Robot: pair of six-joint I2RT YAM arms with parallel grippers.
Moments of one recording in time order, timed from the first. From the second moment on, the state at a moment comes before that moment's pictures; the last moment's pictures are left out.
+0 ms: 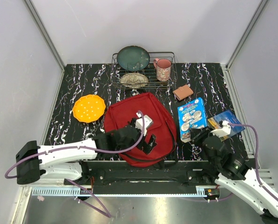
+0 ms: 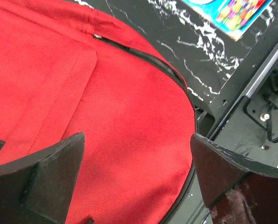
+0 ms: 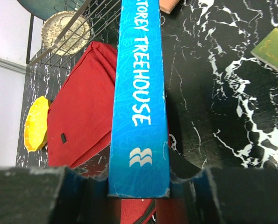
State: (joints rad) left arm -1.19 1.12 0.72 -0.07 -0.22 -0.31; right arm 0.84 0.24 0.44 -0.62 0.66 1.02
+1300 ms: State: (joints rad) left arm -1.39 1.64 1.05 -0.36 -0.27 -0.16; right arm 0.84 0.07 0.52 -0.87 0.71 1.05
